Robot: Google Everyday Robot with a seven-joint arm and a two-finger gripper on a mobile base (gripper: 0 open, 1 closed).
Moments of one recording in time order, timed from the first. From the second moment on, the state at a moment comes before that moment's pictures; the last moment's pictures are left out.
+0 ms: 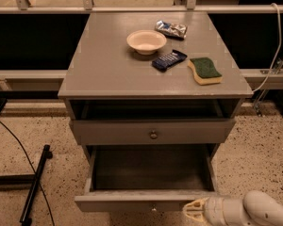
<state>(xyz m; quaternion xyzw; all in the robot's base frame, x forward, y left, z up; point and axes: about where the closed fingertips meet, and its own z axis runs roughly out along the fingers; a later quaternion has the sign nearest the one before) 0.388 -0.187 0.403 -0.63 0.65 0.20 0.37</state>
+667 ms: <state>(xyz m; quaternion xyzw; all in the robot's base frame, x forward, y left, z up) 0.417 -0.169 0.384 -0.61 0.66 0.19 0.40</state>
